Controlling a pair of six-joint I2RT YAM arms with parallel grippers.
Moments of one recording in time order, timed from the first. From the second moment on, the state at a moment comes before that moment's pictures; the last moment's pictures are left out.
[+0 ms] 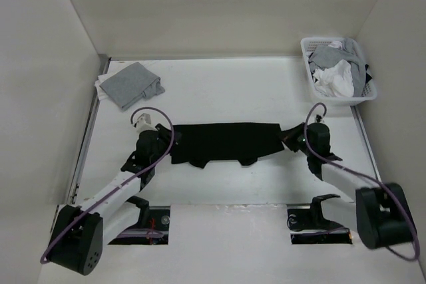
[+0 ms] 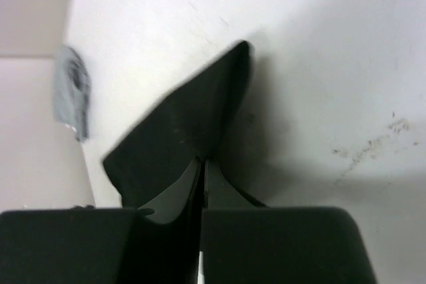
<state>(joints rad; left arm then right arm) -0.30 0.93 0.25 0.24 -0.08 -0.91 0.16 1.19 0.29 0.38 -0.19 1.05</state>
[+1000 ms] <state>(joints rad) -0.47 0.72 0.22 0.30 -0.13 -0.96 0.93 1.61 1.26 -0.36 0.40 0.92</state>
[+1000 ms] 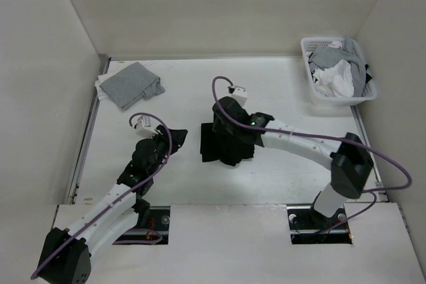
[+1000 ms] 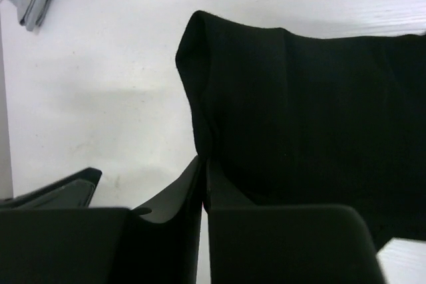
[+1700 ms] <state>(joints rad) -0.33 0.75 0.18 0.27 0.00 -0.94 0.90 1.08 0.77 -0.15 0.40 0.89</state>
